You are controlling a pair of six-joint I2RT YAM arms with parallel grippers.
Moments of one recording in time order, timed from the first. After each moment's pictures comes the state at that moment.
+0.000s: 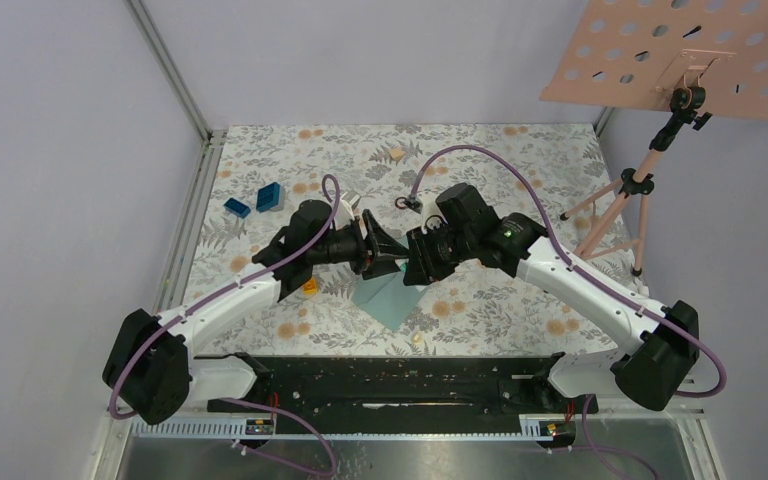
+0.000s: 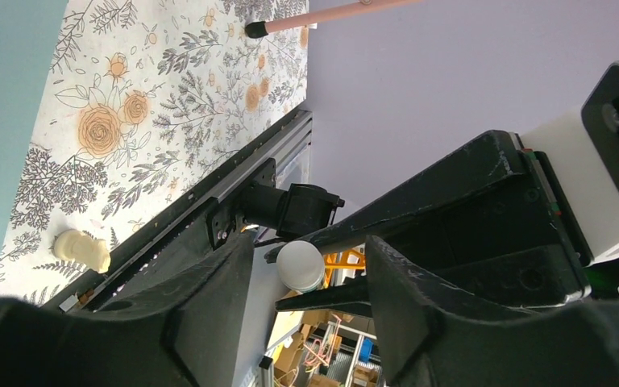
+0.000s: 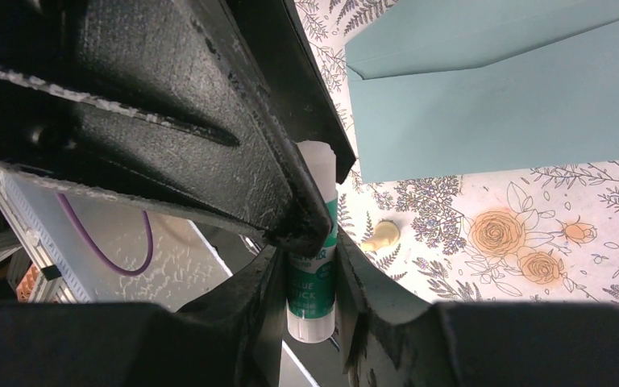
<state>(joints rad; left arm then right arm) -0.62 1.23 0.77 0.07 0.62 -1.27 0.77 1.33 1.20 -0.72 -0.38 0.33</state>
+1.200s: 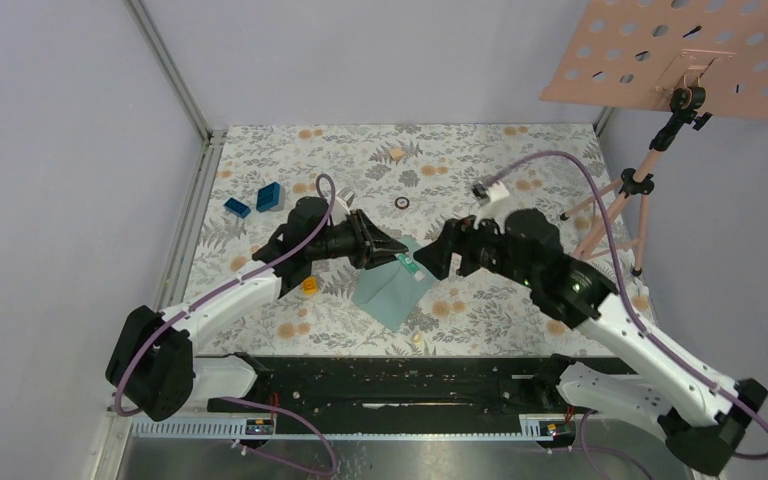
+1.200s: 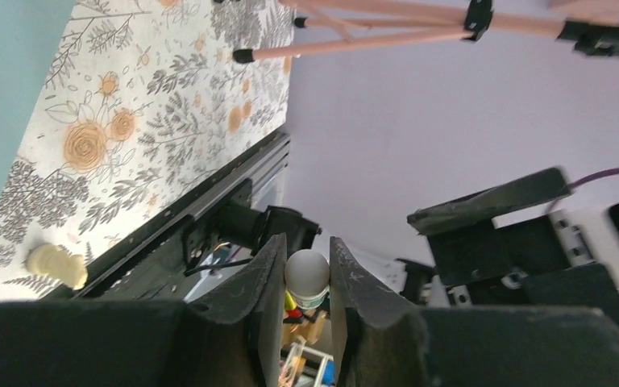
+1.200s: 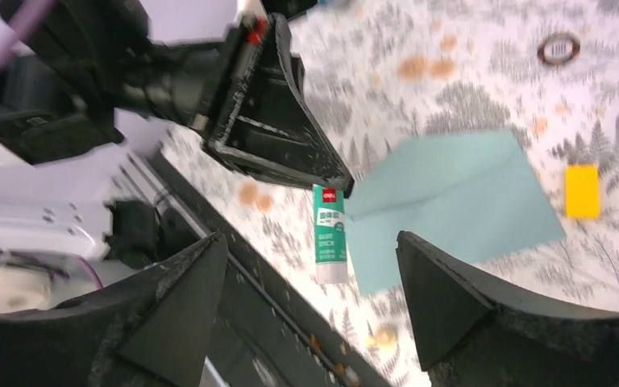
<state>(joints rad) -0.59 1.25 0.77 0.11 0.61 -1.35 0.78 0.98 1.04 -0.47 -0.11 0.48</state>
